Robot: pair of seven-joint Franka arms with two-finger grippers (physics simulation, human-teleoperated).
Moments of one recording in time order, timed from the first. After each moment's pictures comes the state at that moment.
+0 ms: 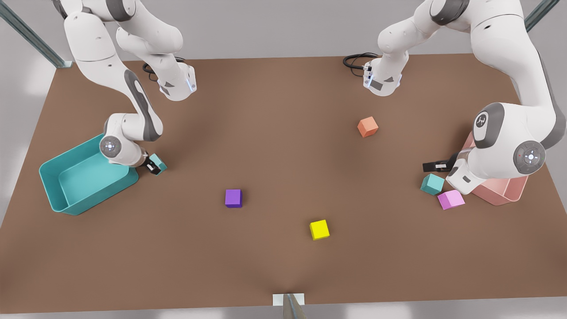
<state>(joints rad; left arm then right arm) 0.42 0.40 -0.56 -1.39 0.14 1.44 -0.19 -0.05 0.23 -0.05 -2.46 -0.09 2.45 0.77</state>
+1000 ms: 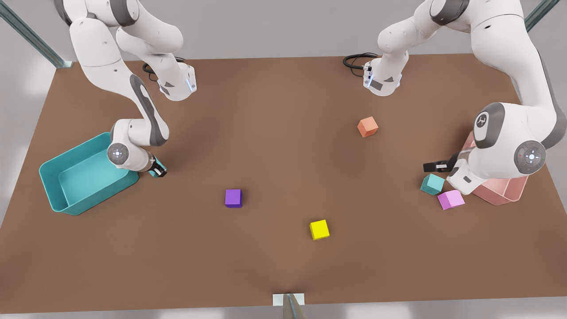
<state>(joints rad) 0.42 0.40 -0.55 -1.38 0.14 1.44 -0.19 0.02 0.26 -0.03 -2.37 -0.03 2.39 0.80</state>
